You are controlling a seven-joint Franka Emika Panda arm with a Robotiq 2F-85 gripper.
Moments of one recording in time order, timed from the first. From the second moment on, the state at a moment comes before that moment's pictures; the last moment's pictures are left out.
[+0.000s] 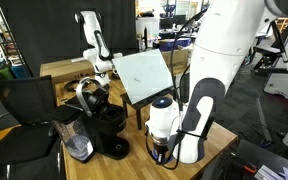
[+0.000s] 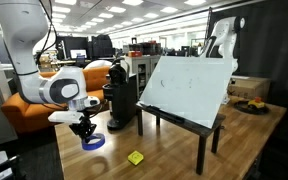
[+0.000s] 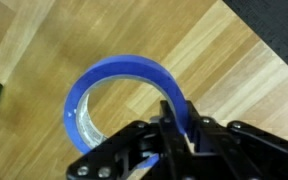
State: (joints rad) arm 0.22 0.47 -0.03 -2.52 -0.24 2.99 -0.05
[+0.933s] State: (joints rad) arm 0.26 0.67 0.09 -2.30 -0.09 2.99 0.06
